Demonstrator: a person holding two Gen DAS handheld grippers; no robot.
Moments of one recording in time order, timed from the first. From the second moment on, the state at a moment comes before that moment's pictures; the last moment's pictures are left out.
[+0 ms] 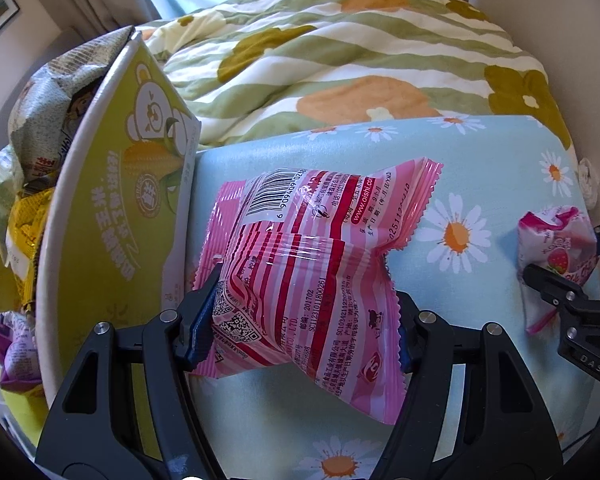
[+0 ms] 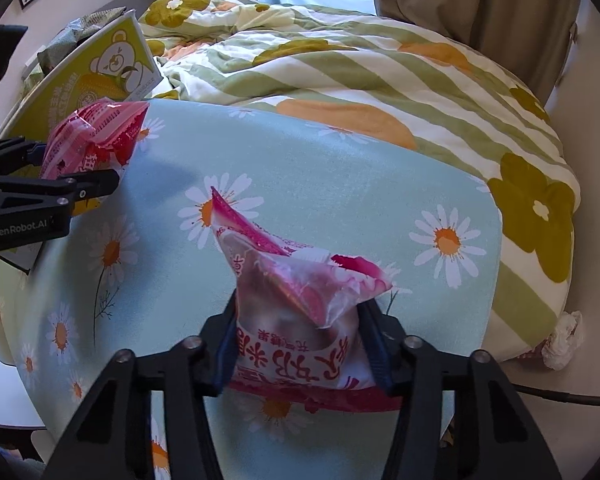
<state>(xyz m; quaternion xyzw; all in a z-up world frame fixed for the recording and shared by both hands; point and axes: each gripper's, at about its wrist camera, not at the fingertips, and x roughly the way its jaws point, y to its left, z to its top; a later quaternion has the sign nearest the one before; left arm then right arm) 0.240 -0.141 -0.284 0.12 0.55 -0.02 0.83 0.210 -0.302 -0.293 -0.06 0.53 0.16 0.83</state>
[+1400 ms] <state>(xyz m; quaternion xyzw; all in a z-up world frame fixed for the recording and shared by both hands) 0.181 0.122 -0.083 -0.01 0.45 0.02 0.89 0.161 -0.080 -0.077 0.04 0.43 0.24 0.87</state>
